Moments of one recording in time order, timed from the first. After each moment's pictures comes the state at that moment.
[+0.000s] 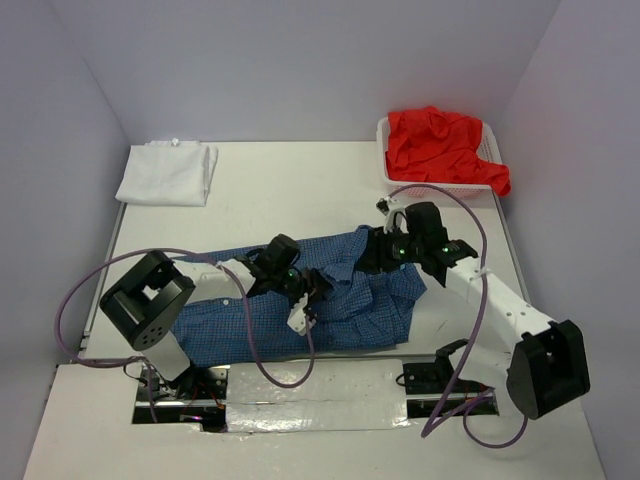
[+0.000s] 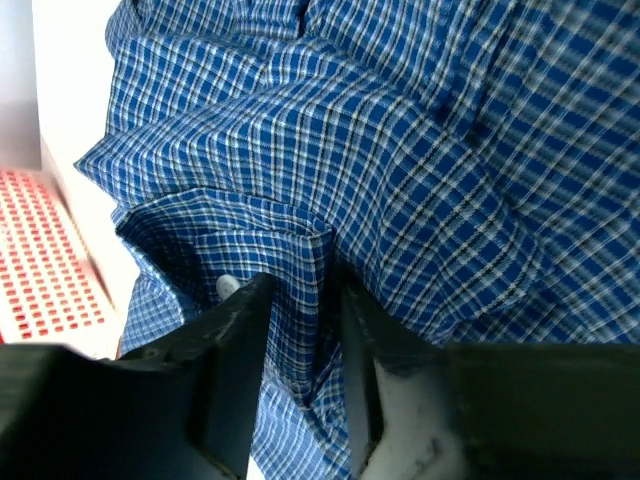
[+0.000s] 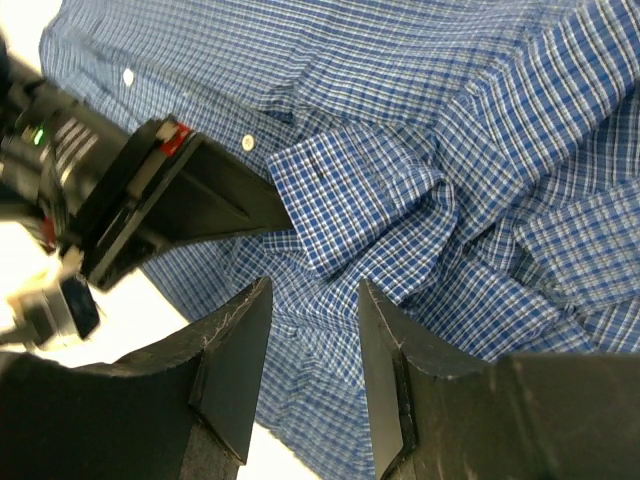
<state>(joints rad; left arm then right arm) -0.72 1.65 0.76 0.01 0.74 1.78 0.36 1.12 0.74 -0.34 -0.54 0.19</state>
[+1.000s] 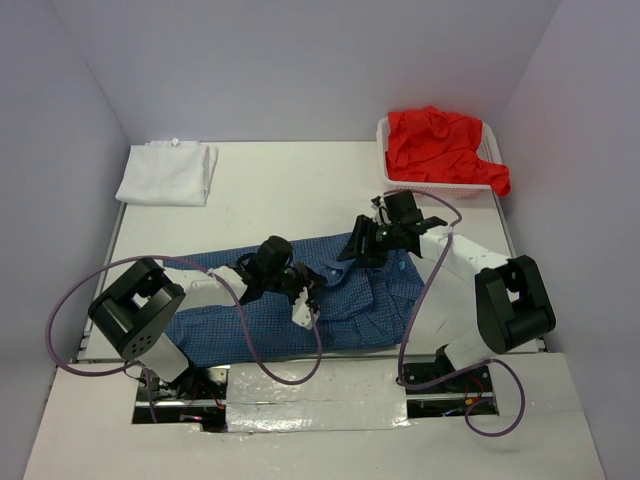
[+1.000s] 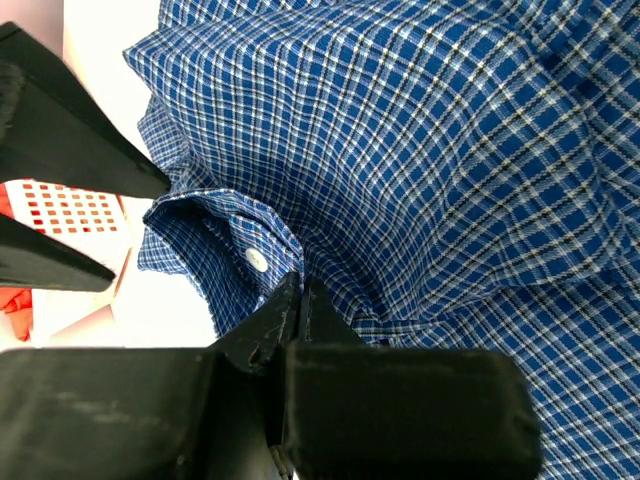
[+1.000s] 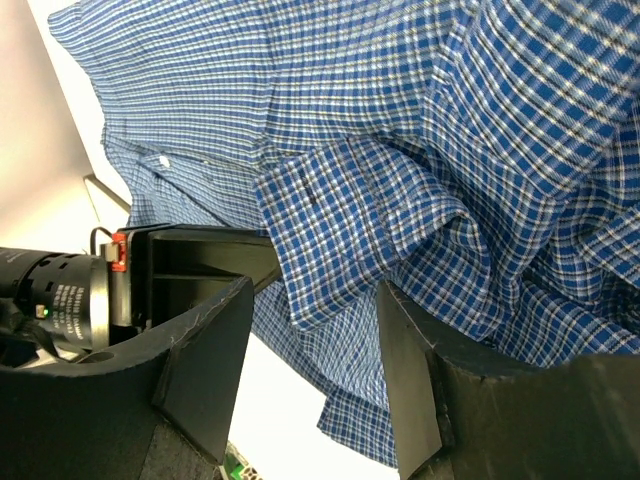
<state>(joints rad) -0.73 1.57 0.66 0.21 0.61 1.56 0.36 1.50 0.90 -0.33 -0.55 0.65</state>
